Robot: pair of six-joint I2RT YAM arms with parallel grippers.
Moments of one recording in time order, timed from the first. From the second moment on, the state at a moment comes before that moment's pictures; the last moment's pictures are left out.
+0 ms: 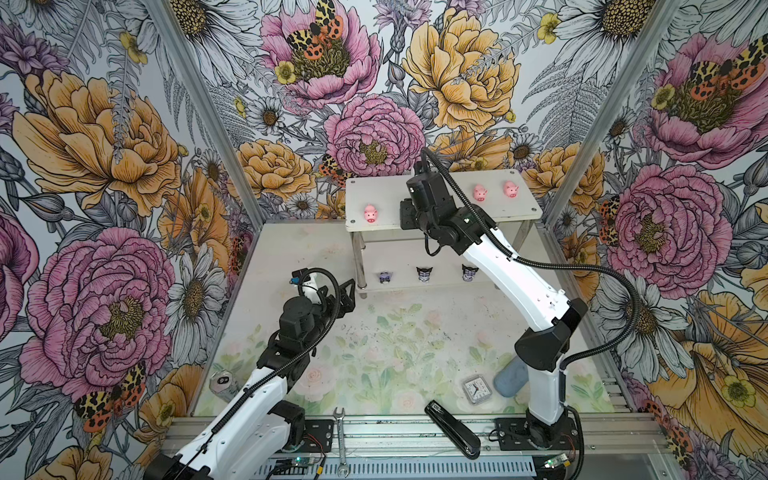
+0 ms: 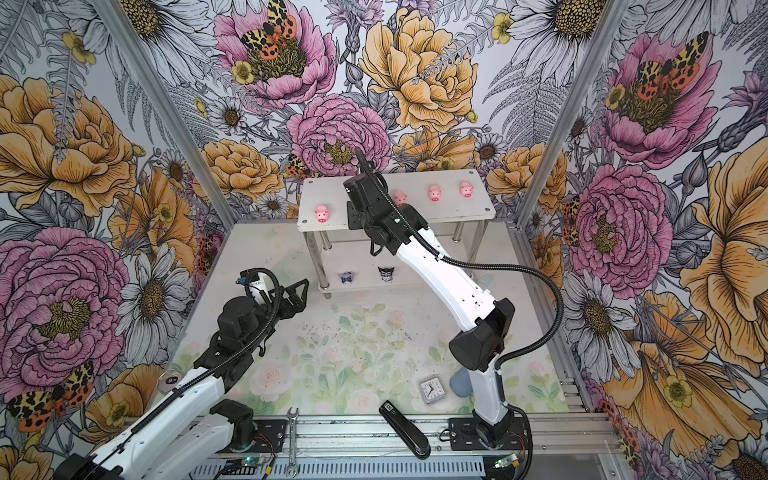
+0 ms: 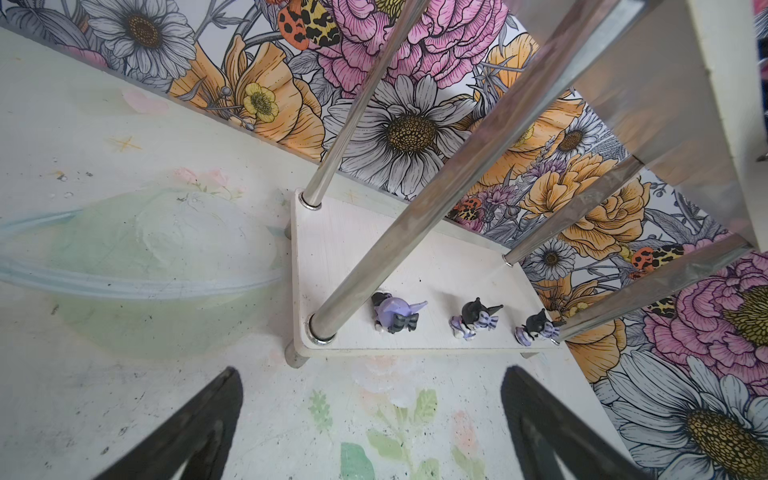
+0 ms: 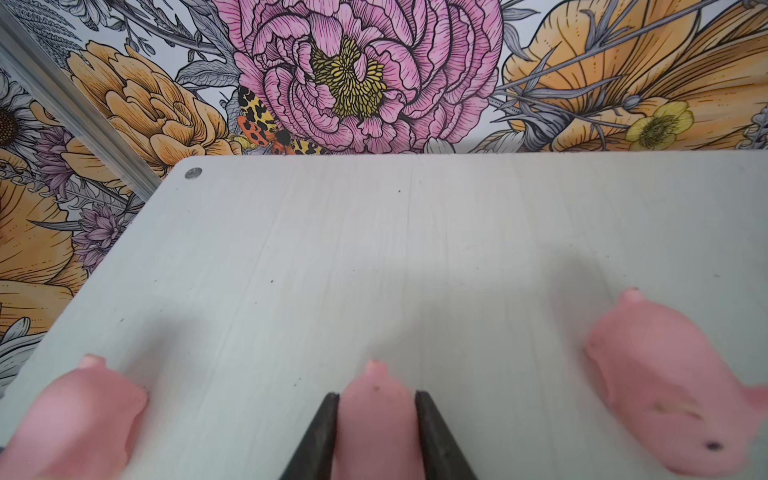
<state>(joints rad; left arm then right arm) -0.34 0.82 0.42 0.19 -0.01 -0.59 0.72 1.98 2.32 -0.91 0.40 0.35</state>
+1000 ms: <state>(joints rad) -0.34 0.82 0.42 0.19 -0.01 -0.59 0.70 1.86 2.32 -0.94 0.41 0.29</state>
